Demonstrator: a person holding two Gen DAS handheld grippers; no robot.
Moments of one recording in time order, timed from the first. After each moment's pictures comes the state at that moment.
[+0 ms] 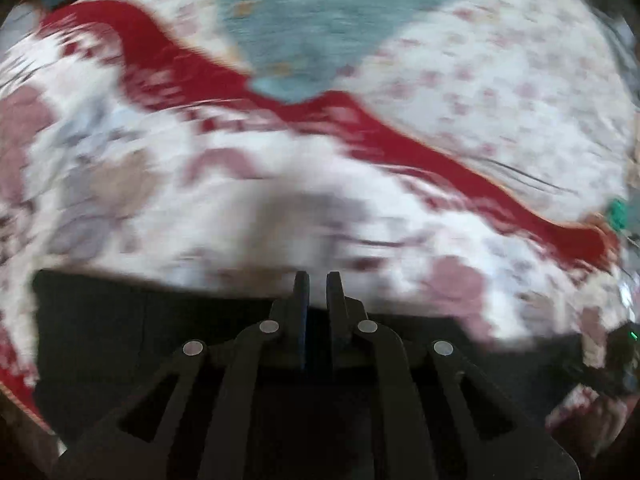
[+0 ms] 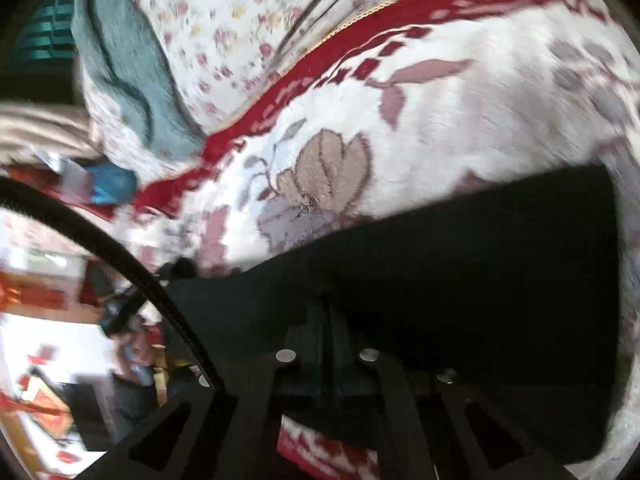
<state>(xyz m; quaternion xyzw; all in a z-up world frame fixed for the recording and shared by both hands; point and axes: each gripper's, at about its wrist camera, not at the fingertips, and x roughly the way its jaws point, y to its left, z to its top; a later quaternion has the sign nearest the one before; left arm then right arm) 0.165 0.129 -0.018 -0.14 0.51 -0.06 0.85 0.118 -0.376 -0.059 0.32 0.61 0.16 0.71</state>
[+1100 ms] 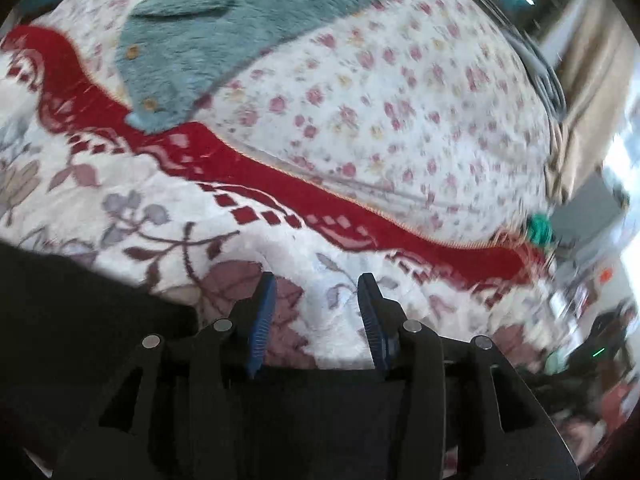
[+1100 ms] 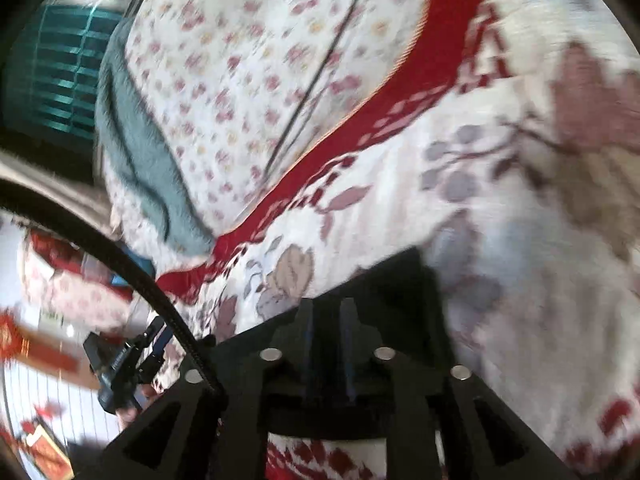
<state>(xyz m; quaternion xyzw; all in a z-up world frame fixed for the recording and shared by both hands) 0.136 0.009 0.007 -0.19 0.41 -0.14 0.88 0.064 -0.459 -0.003 0.40 0.47 0.09 0.78</state>
